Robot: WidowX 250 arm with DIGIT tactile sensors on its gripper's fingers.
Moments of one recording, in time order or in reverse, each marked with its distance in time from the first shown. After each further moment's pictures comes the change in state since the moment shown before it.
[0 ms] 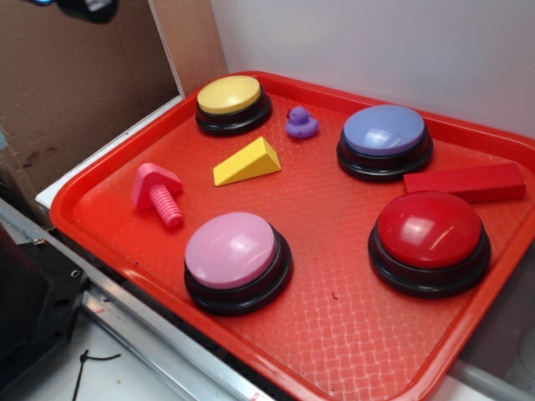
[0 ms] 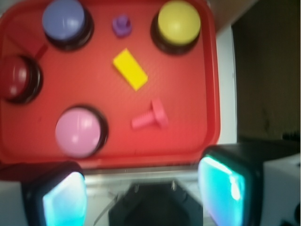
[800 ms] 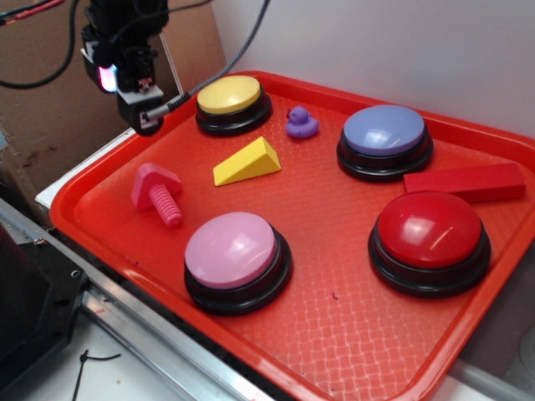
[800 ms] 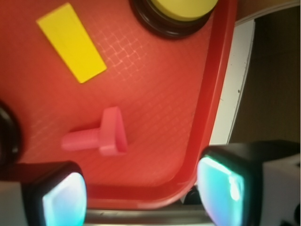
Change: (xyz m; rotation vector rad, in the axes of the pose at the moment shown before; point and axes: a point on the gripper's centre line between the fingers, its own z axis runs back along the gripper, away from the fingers) arm 0.015 0.038 -0.109 0.168 0.201 -0.225
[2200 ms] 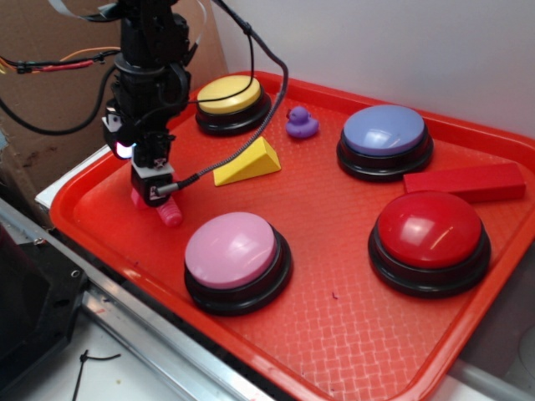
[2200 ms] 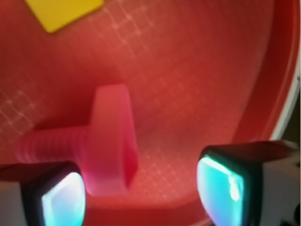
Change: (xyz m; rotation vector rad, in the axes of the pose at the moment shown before) arm -0.004 -0.020 -0.058 -0.006 0.122 -0.043
